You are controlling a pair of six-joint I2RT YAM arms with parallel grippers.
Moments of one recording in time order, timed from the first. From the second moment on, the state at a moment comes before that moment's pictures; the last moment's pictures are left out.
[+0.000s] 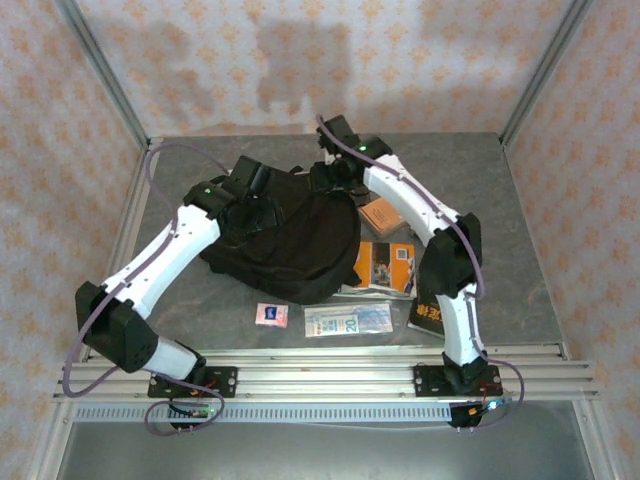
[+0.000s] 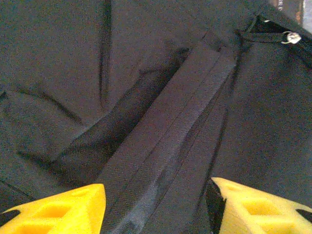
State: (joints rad) left arm -0.44 1.47 1.39 -1.00 -0.10 -0.70; right arm 0.62 2.11 2.11 -0.99 0.01 0.35
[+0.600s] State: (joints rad) left arm -0.41 1.49 1.29 -1.00 -0.08 -0.71; right arm 0.69 2.40 2.29 -1.00 0.30 0.13
